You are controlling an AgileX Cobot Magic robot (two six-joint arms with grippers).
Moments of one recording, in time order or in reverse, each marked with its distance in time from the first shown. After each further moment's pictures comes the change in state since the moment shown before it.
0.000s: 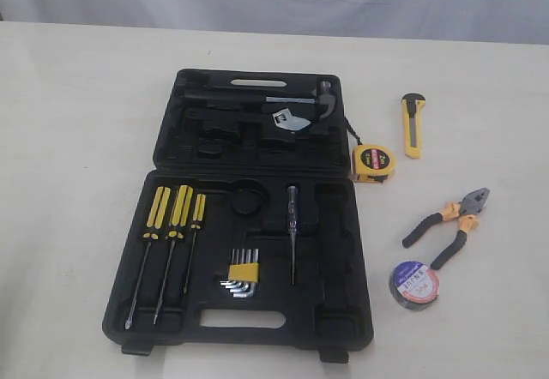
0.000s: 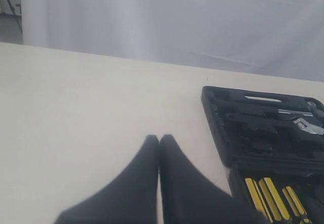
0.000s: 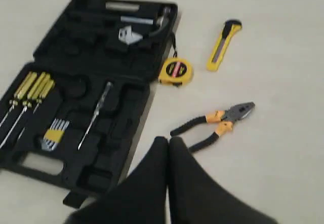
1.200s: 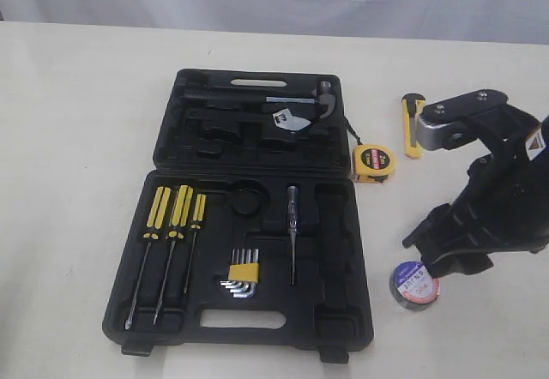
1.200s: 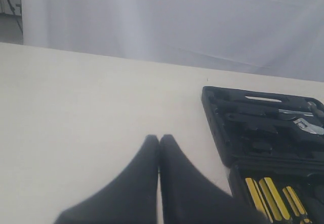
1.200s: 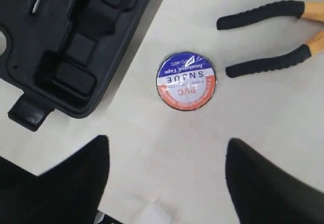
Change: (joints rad) left arm 0.000 0.000 0.000 0.000 0.000 0.000; right arm 0.190 0.723 0.091 0.020 -0.108 -0.143
